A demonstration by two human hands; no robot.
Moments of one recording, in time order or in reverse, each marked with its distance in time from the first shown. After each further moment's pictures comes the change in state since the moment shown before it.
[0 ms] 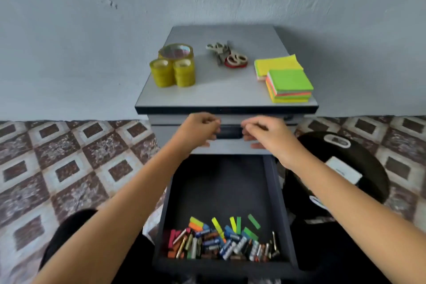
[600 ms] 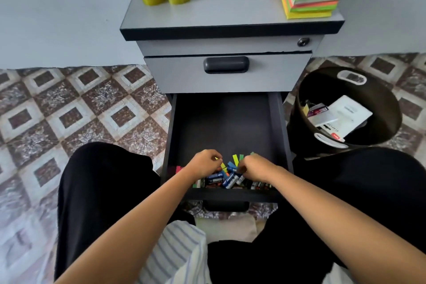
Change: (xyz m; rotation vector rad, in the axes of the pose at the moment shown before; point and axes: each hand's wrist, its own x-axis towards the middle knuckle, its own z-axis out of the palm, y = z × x) left_hand -0.055 -0.201 0.076 0.462 -0.313 -0.258; right_hand -0.057 0.205 0.071 -0.922 -0.713 0.230
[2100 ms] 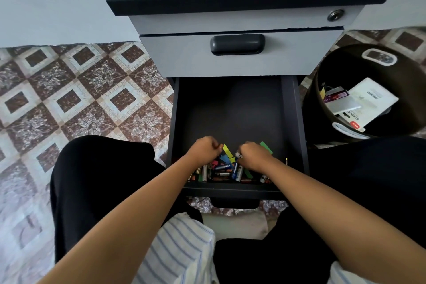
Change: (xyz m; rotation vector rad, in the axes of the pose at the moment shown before) left_hand 0.040 -0.030 -0.003 0.083 -0.001 -0.043; right_hand 0.042 -0.011 0.016 -0.003 0.107 0.063
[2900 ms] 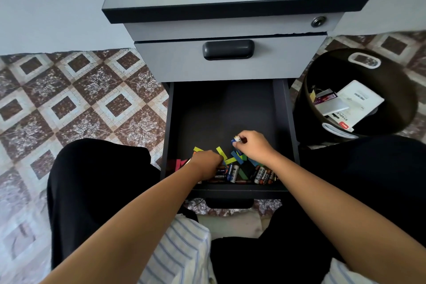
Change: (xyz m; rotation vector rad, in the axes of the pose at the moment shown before) left_hand -0.006 0.008 0.020 0.766 -0.151 0.273; right_hand -0.017 0.003 -0.030 0.529 0.230 0.056
